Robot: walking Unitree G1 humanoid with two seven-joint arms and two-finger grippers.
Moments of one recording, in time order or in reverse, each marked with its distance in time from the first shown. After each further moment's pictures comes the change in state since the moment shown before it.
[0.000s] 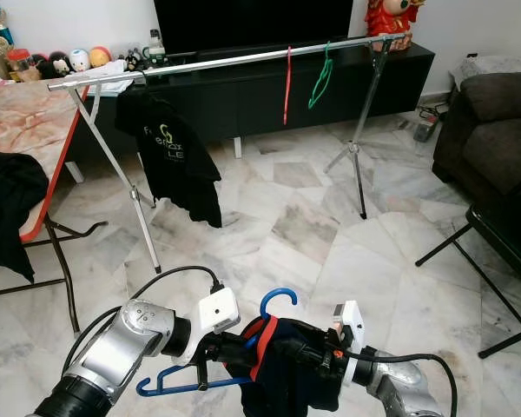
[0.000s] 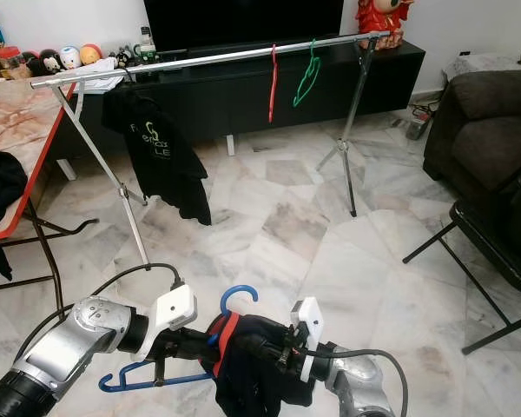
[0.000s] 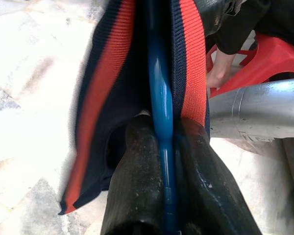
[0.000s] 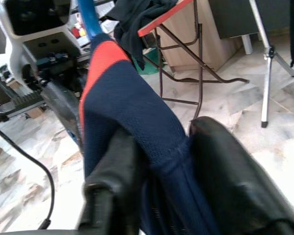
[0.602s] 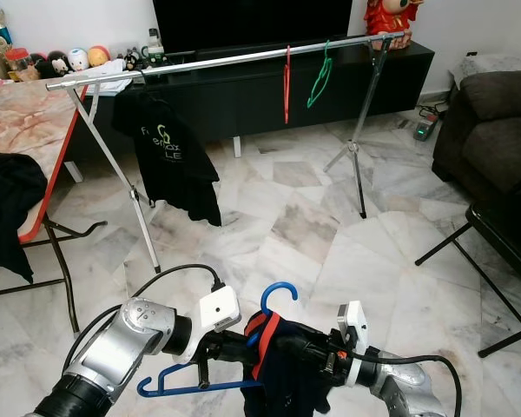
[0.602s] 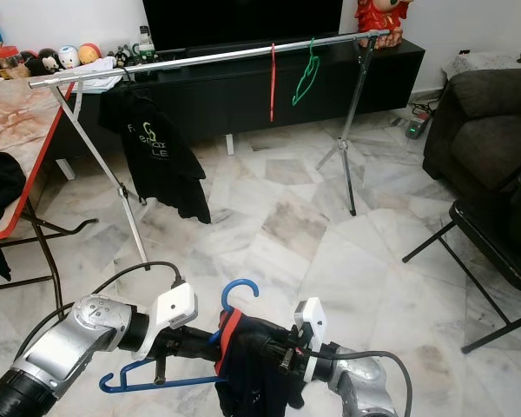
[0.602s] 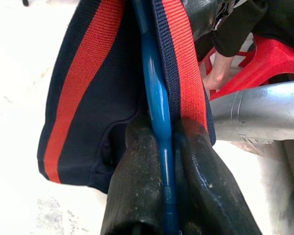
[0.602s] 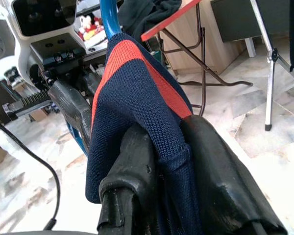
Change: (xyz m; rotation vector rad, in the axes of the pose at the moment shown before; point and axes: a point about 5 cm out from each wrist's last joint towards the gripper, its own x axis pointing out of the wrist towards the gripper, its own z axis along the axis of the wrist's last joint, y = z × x) left arm -0.001 0.000 0.006 0.021 -0.012 -0.005; right arm -0.003 0.000 0.004 0.012 -0.024 0.013
